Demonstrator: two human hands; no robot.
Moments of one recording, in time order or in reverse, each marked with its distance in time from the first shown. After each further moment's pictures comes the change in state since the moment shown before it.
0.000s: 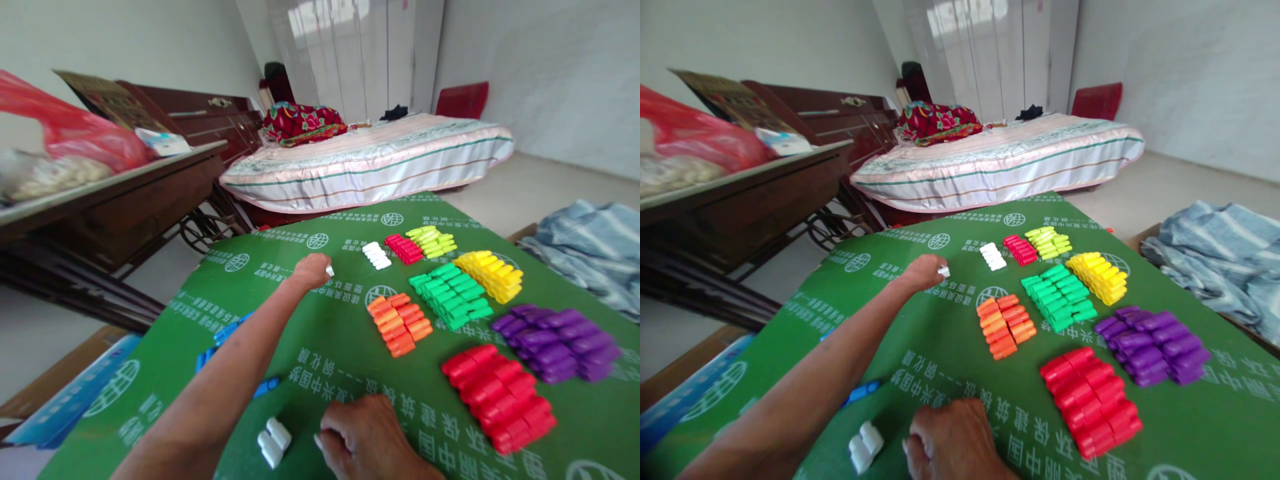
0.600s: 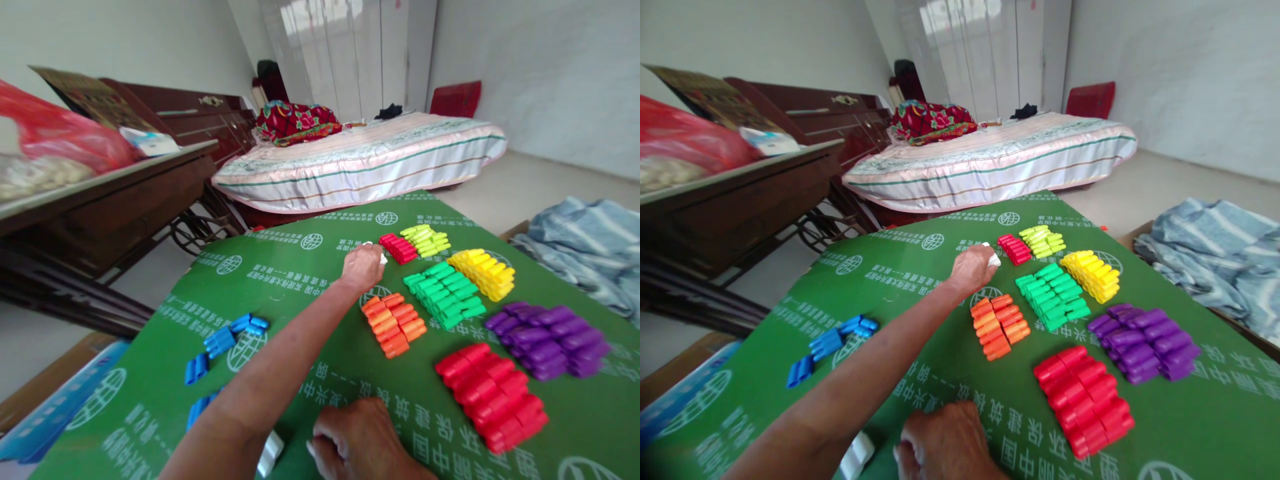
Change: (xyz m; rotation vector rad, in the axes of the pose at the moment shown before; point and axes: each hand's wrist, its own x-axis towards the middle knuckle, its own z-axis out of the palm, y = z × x) left_hand 0.008 0.106 -0.001 -0.087 0.299 0.252; right_hand -0.001 -0.005 -0.006 0.049 0.009 0.021
